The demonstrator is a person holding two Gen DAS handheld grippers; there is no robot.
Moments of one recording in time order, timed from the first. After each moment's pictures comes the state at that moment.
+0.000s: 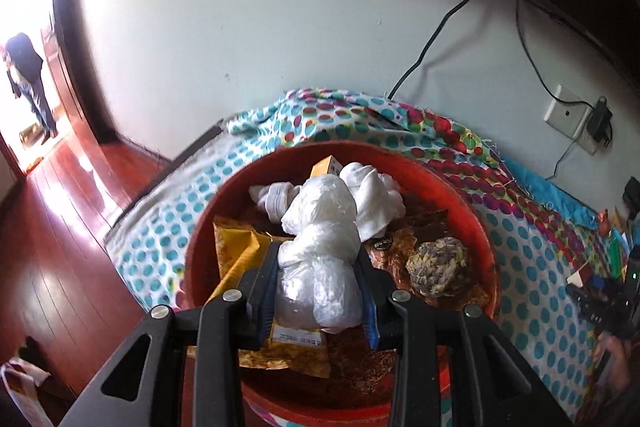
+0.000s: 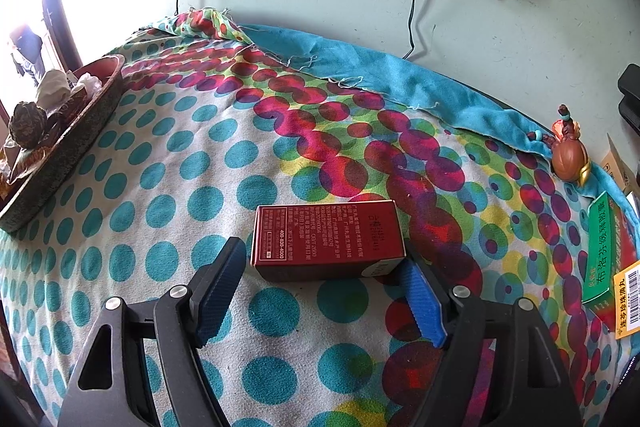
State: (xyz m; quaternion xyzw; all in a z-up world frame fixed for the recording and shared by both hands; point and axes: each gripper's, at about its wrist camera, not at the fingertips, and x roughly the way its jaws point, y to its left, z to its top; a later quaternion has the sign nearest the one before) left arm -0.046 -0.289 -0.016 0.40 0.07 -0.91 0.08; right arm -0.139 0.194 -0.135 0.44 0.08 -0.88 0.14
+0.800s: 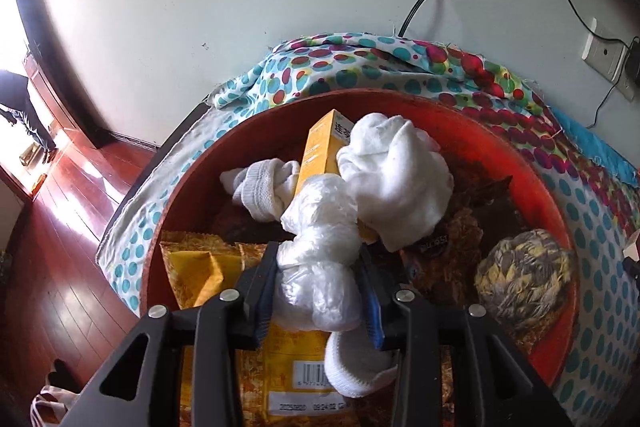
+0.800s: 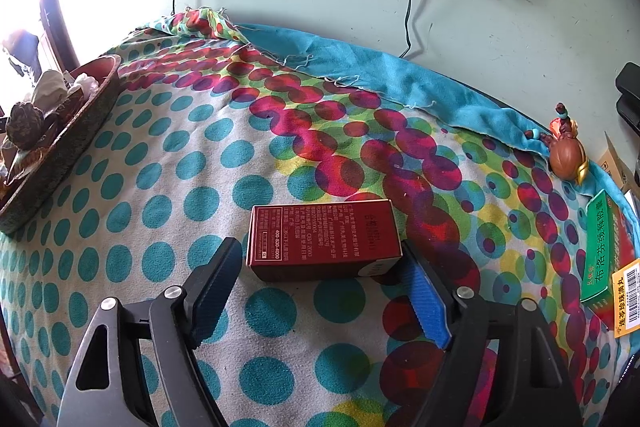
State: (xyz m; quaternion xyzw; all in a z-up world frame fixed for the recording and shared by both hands) left arm -0.113 -0.287 -0.087 0.47 0.01 -0.88 0.08; right arm -0.141 0.196 -0.135 0.44 0.08 -0.88 0.13
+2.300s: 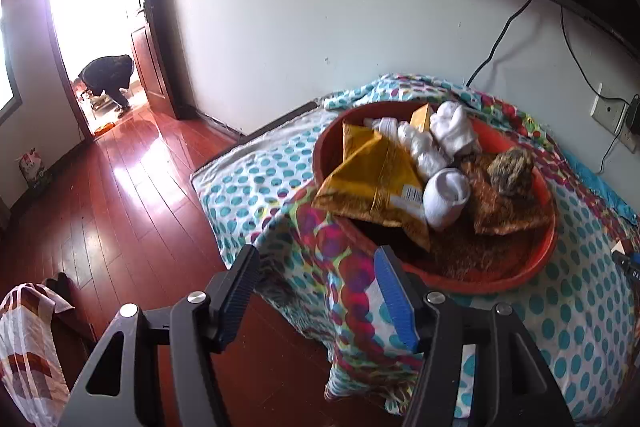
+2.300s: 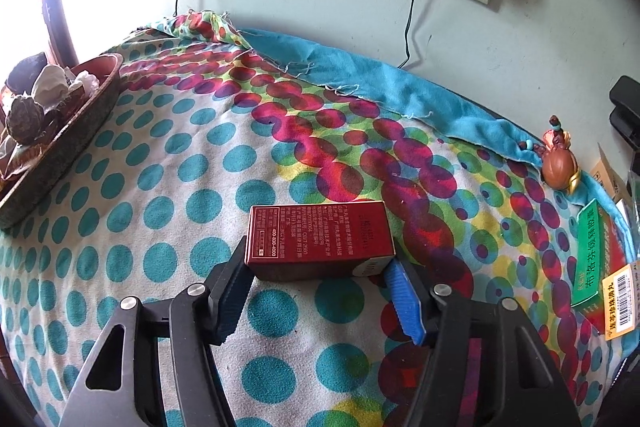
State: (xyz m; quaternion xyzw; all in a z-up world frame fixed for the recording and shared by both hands) left arm 0.103 -0.303 -0.054 0.38 0.08 -0.90 0.22; right arm -0.132 0.189 -0.132 0.43 0.11 -0.89 0.12
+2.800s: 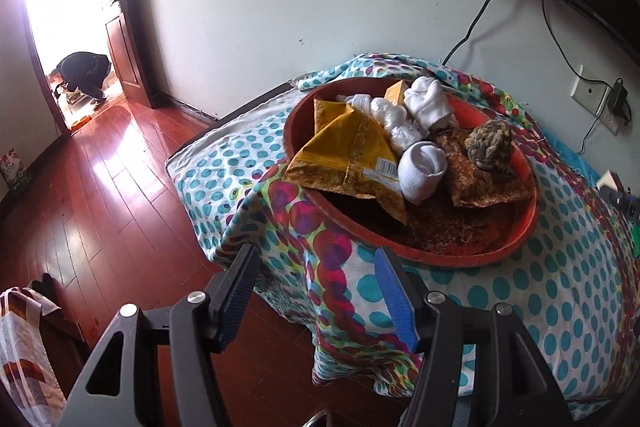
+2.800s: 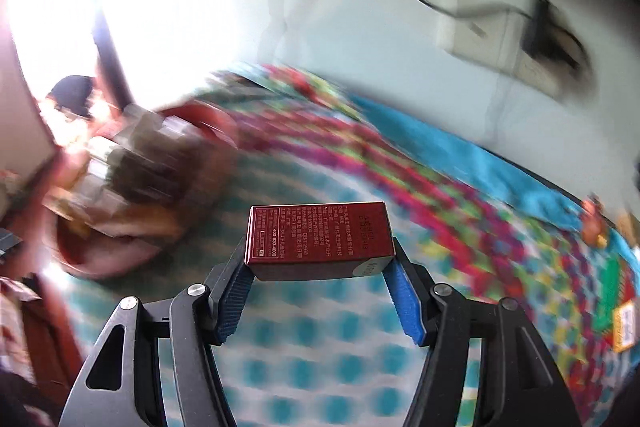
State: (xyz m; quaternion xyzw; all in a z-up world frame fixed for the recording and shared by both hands) left arm 0.099 -0.292 -0.058 0.40 0.09 -0.90 0.18; right arm -0.090 0.071 -0.045 0.37 0.06 -0.89 0.24
